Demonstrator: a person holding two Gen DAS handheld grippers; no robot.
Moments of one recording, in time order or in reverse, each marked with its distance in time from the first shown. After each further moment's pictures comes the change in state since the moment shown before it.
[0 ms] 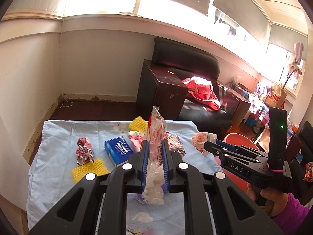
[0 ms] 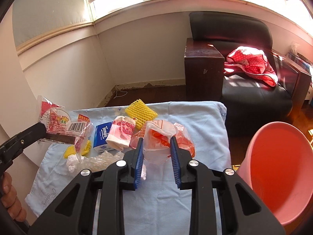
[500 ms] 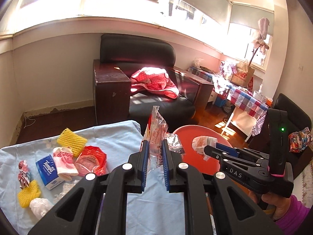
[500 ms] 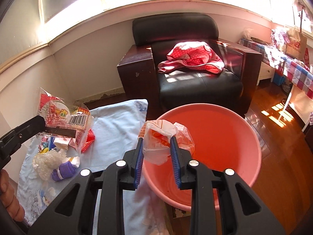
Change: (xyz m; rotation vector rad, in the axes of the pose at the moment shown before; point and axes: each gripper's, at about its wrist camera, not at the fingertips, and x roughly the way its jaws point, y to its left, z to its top) left arm 0.056 -0.143 0.007 0.188 0.051 -0.239; right arm -0.071 -0.123 -0.032 0.190 -0.042 -0.266
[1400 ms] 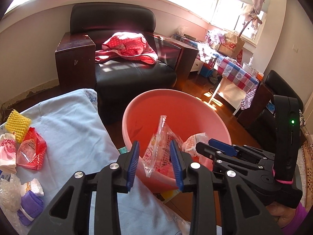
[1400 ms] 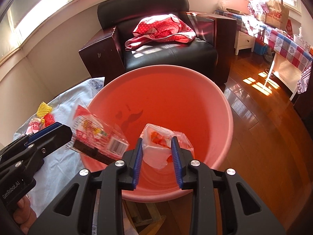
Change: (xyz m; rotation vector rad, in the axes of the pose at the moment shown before) left arm 0.121 -0.059 -0.030 0.019 0.231 -0.107; right arm 0.032 -0.066 -0.032 0.132 0.154 -0.110
